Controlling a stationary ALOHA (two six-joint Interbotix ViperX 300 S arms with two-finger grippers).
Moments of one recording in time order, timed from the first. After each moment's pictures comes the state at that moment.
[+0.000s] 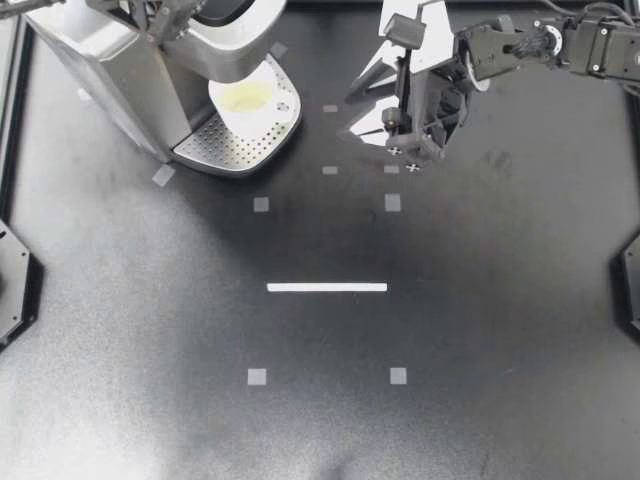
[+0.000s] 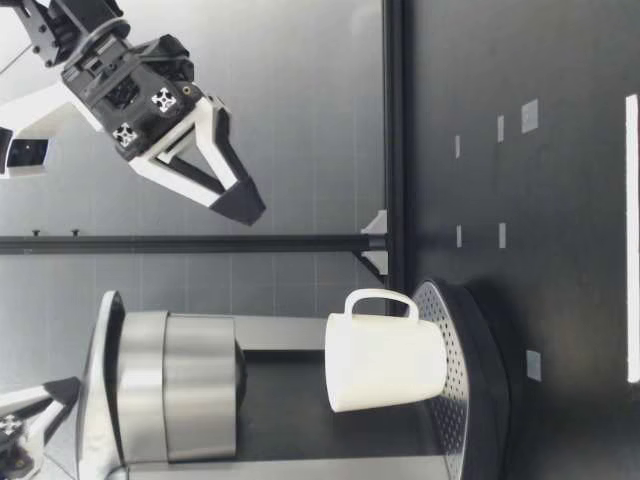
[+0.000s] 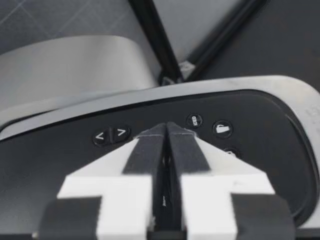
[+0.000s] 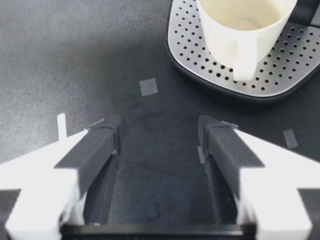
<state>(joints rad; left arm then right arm) 0.42 -0.33 0.29 0.55 0.79 -0.43 -0.47 -0.07 0.48 0.79 0.47 -0.85</state>
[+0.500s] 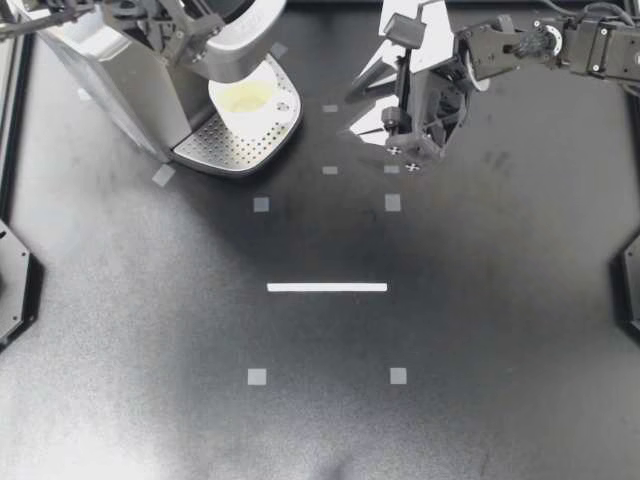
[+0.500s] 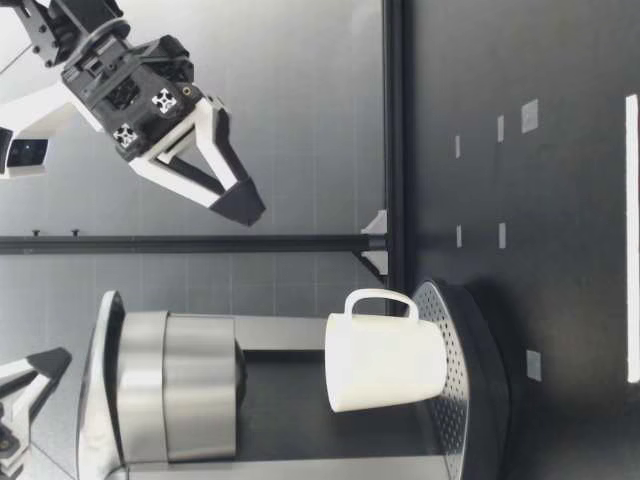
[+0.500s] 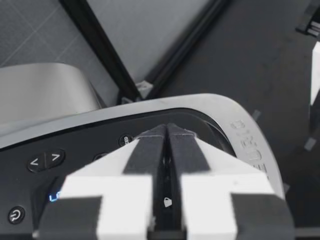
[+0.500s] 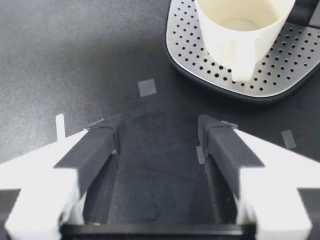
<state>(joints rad) 0.36 -0.31 0.28 0.54 0.75 -0.42 -0.47 -0.07 0.48 0.79 0.46 -0.84</state>
